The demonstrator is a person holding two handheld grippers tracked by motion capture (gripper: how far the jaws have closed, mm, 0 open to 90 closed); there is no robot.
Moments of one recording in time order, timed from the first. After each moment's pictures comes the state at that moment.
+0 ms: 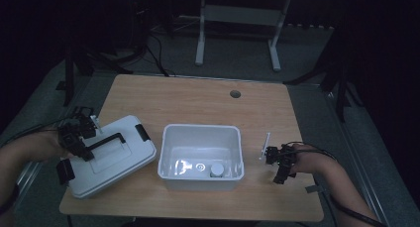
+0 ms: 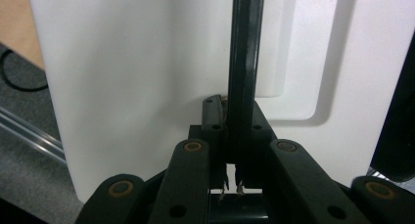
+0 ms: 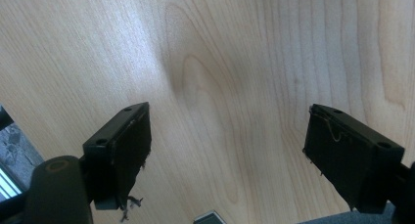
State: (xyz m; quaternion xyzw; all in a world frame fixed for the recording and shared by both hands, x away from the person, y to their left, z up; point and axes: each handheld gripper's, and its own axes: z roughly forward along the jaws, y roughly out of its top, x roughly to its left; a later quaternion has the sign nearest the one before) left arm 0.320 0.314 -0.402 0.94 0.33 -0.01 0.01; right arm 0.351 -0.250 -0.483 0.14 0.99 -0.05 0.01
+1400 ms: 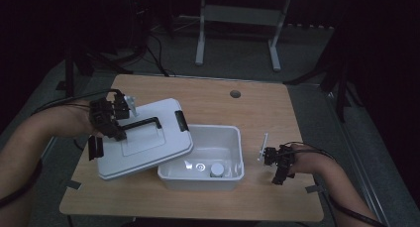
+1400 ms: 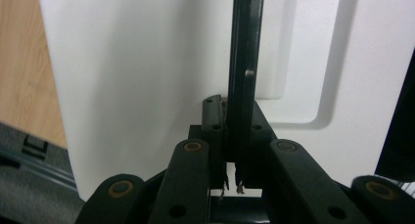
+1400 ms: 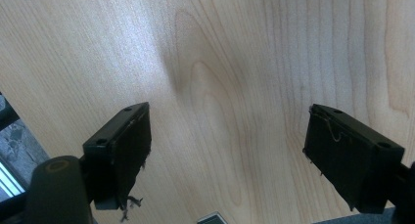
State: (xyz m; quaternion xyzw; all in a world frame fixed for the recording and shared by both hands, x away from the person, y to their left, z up) left arm 0.330 0.209 -0.316 0.98 0.20 0.03 0.05; right arm 0.349 -0.244 -0.482 0.14 0.99 -0.06 0.01
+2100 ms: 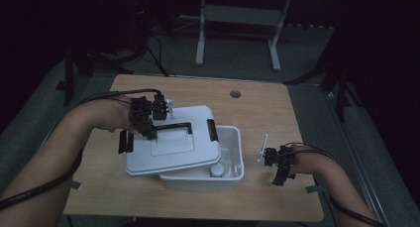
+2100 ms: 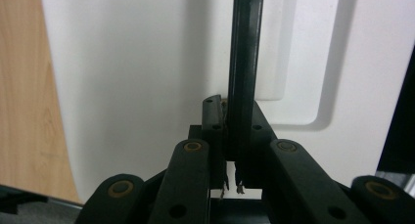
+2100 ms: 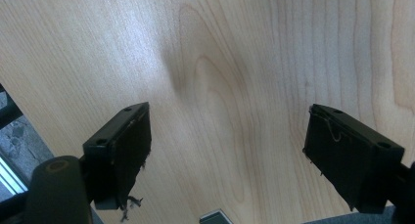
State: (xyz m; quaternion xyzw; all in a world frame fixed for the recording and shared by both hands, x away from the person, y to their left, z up) left arm 0.342 0.128 -0.314 0.99 0.11 0.03 0.03; right arm 0.347 -0.245 -0.483 0.13 0.99 -0.06 0.01
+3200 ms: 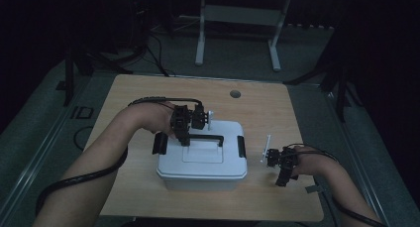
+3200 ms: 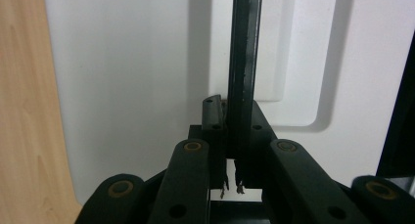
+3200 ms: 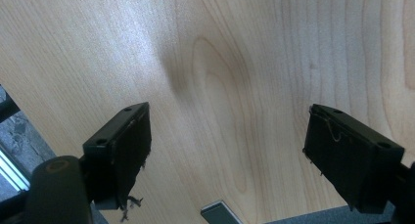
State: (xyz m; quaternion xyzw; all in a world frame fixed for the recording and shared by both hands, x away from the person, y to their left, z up) left arm 0.358 0.047 -0.349 1.00 0.03 0.00 0.02; right arm 0.347 -0.253 -0.485 0.14 0.99 -0.07 0.00
